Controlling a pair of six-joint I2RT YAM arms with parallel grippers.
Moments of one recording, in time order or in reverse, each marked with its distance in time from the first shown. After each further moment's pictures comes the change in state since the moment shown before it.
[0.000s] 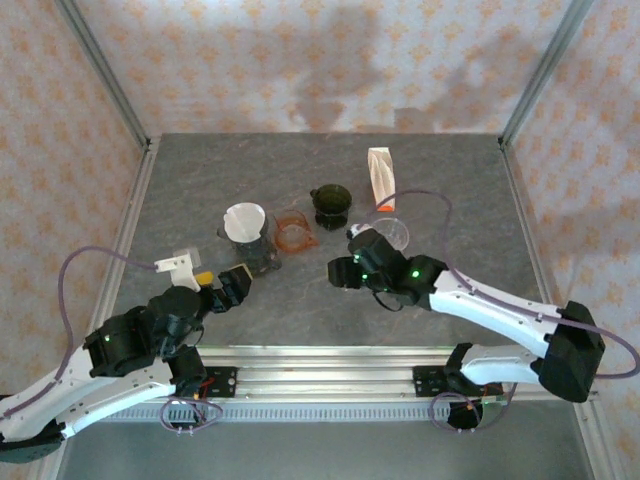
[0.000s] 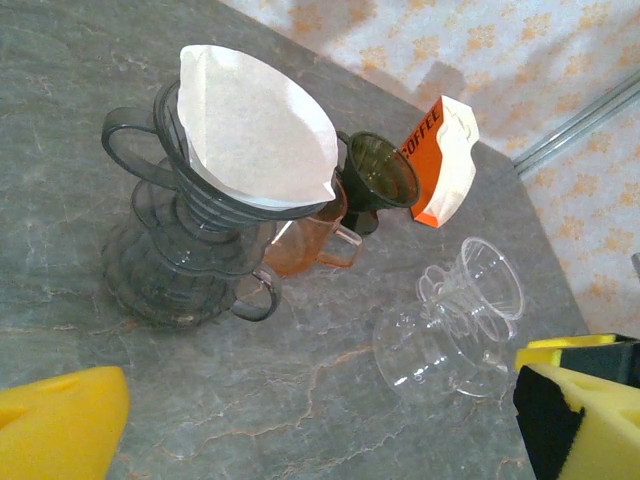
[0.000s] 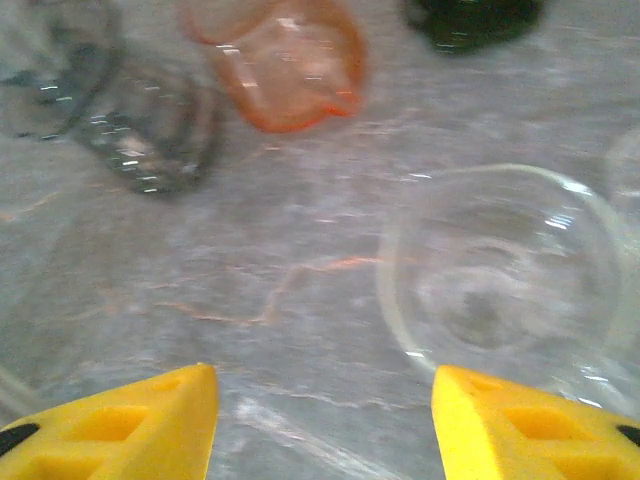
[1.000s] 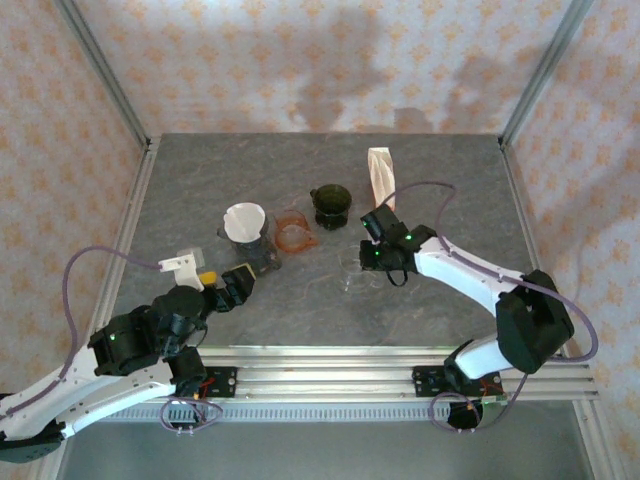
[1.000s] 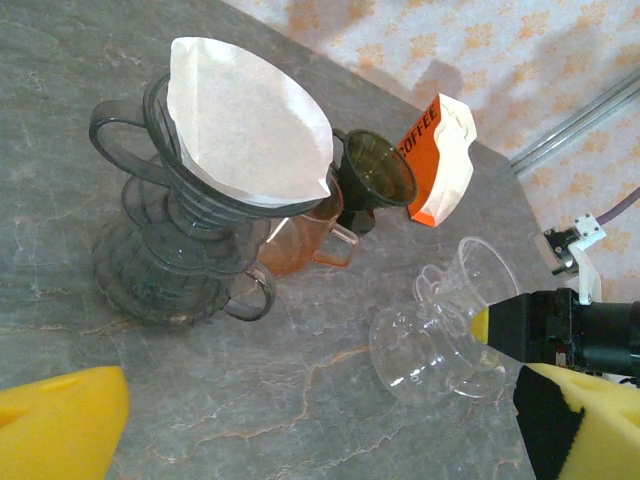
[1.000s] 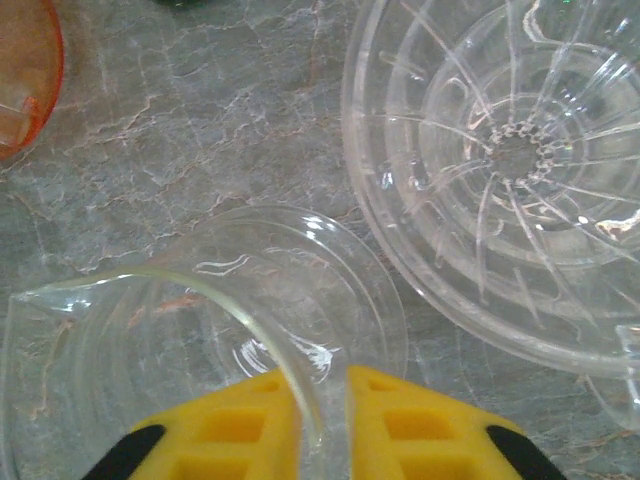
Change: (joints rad) left arm 0.000 0.006 -0.018 0.027 0.004 -0.003; right arm -0.236 0.274 0.074 -0.040 -0.099 -0.069
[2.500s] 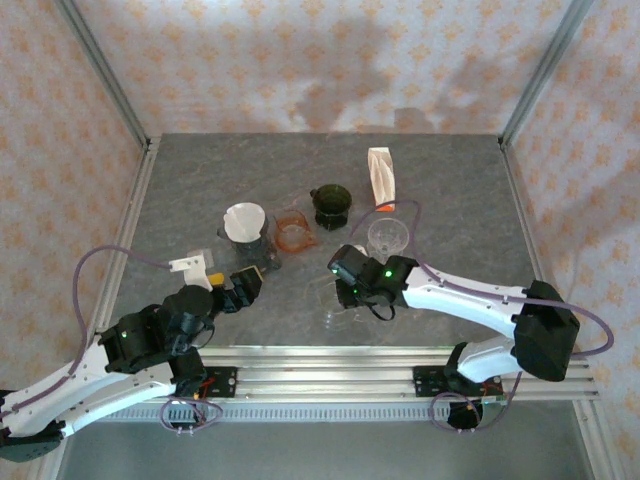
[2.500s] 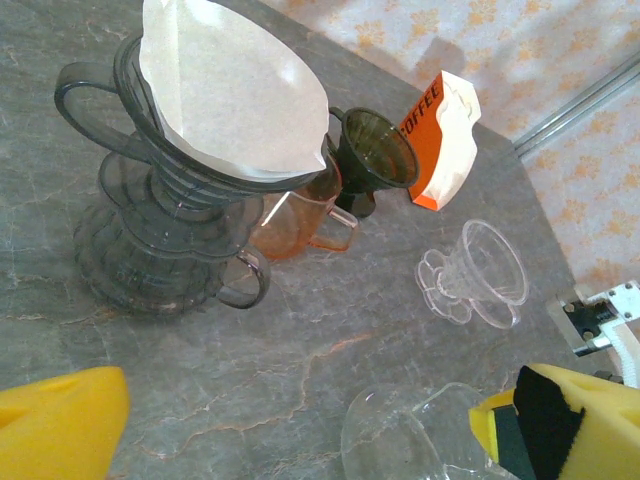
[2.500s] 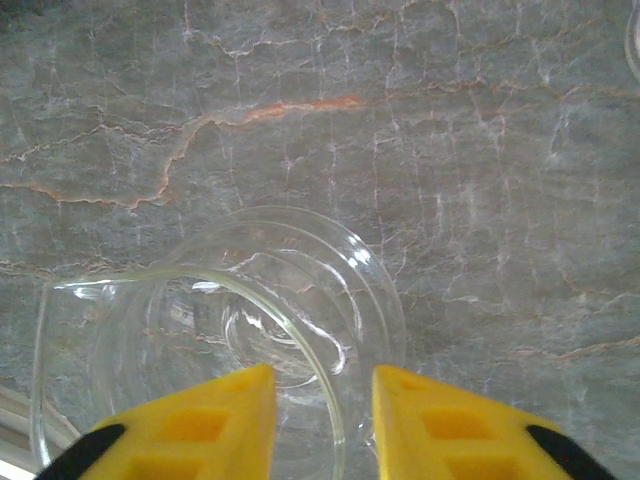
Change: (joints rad) left arm 0.000 0.025 -0.048 0.059 0.025 0.000; right arm 0.373 -0.085 -0.025 -0.097 0.111 0.132
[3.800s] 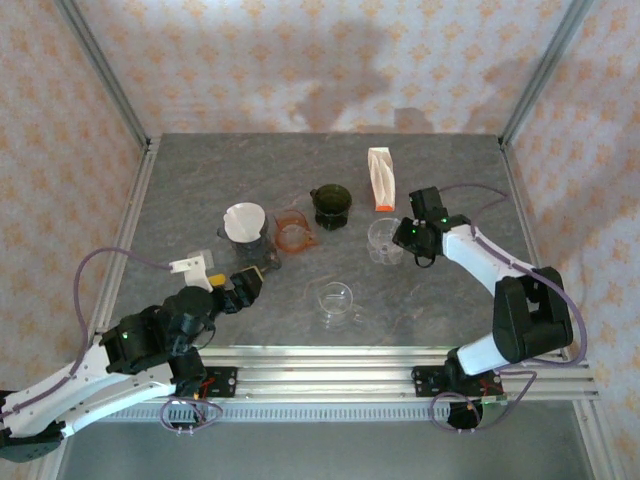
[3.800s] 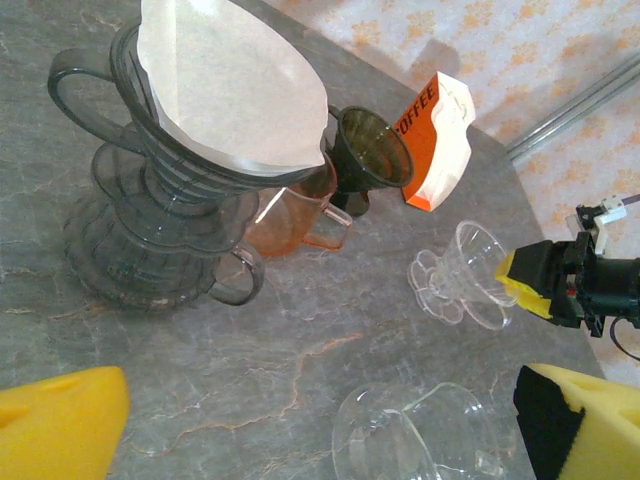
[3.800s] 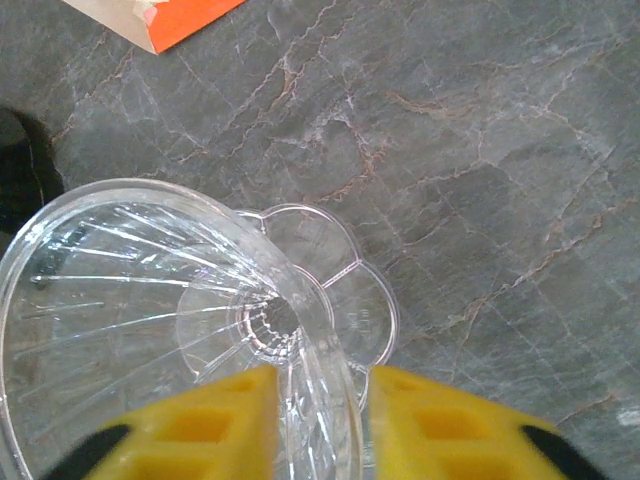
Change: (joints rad) left arm 0.000 -0.009 -0.018 0.016 0.008 -0.019; right arm -0.732 0.115 -0.006 0.189 -0.193 -0.031
